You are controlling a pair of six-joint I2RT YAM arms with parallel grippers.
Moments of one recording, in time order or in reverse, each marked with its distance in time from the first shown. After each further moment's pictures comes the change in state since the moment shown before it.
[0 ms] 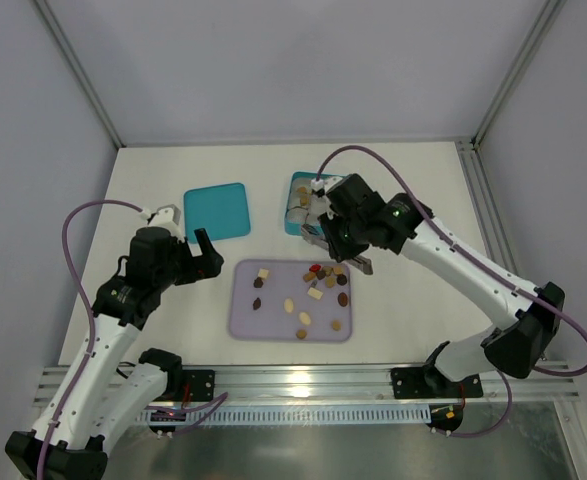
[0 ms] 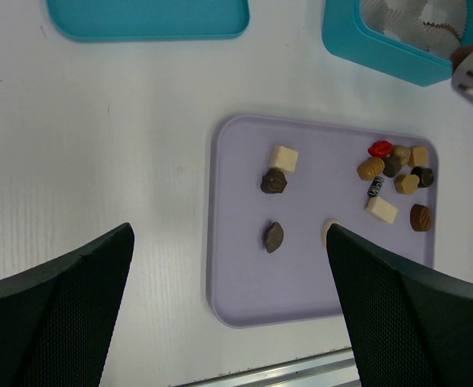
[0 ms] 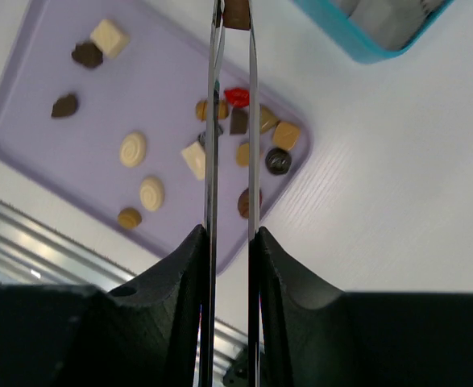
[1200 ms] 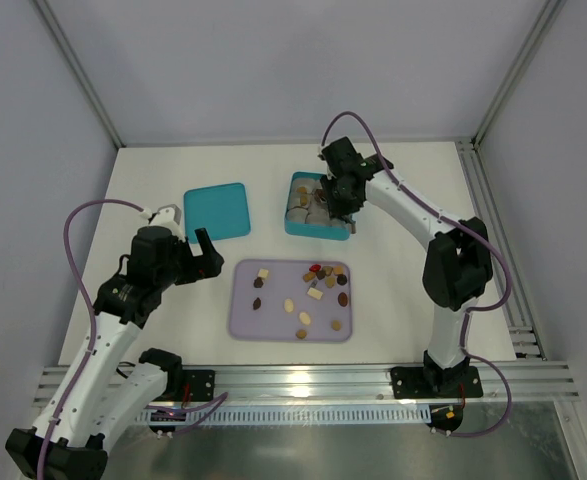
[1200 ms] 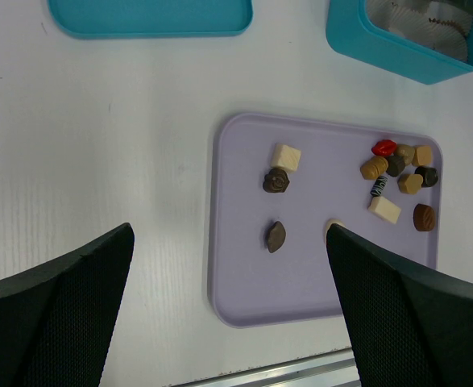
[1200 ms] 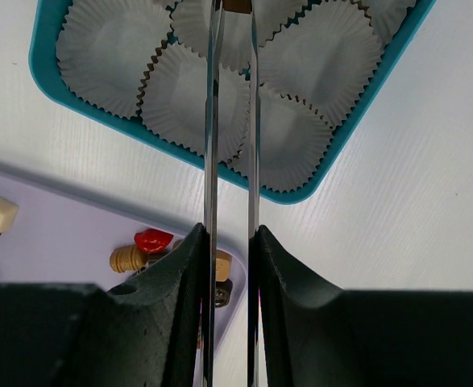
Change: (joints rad) left arm -0.001 0.011 0.000 0.000 -0.003 0.000; right arm -0.290 0.500 0.282 0.155 0.003 -0.011
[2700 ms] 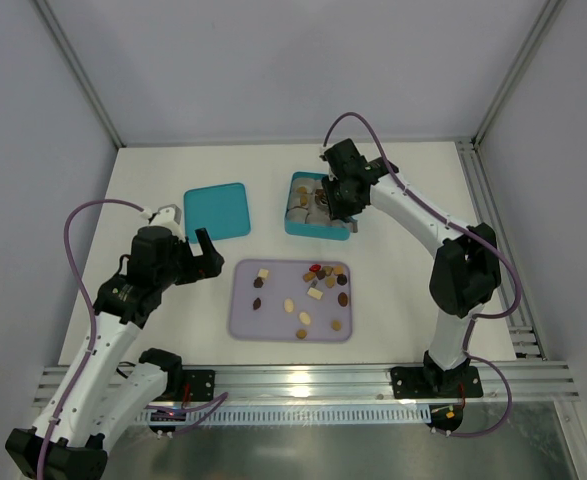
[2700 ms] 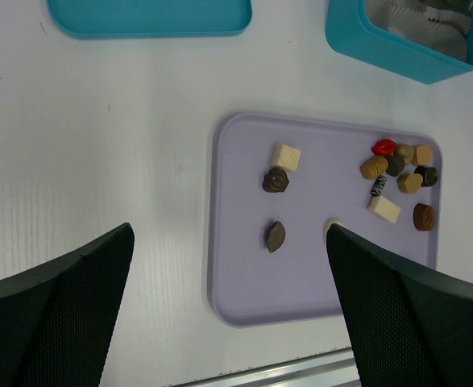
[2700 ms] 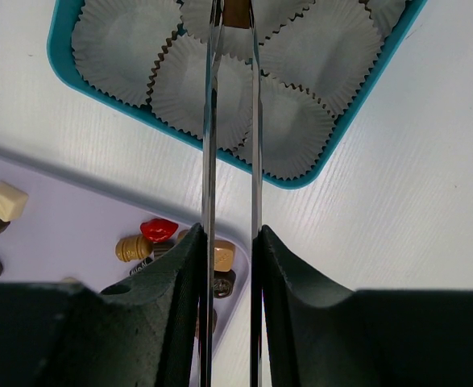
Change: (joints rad) left arm -0.002 0.000 0.000 0.000 0.000 0.000; right arm 0.010 -0.068 -0.061 0.020 0.000 0.004
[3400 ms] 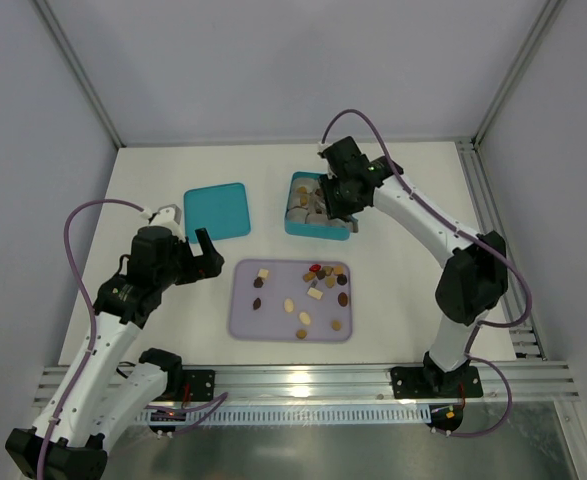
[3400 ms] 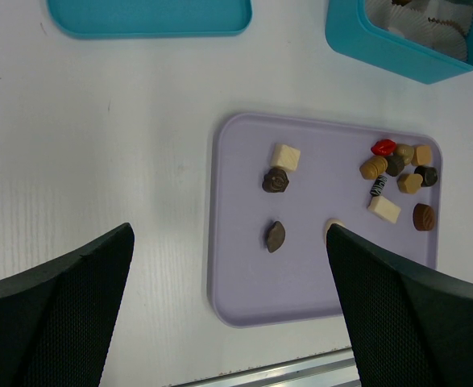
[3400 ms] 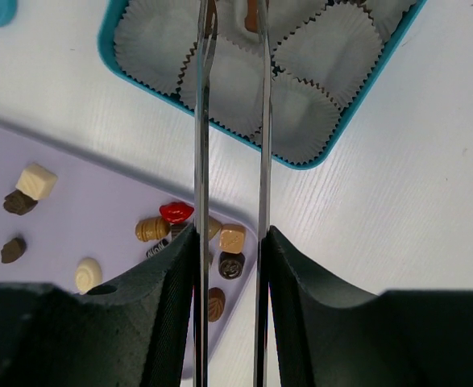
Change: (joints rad) left arm 0.000 0.000 0.000 0.000 0.000 0.000; right arm 0.025 -0.045 0.013 -0.034 0.012 0.001
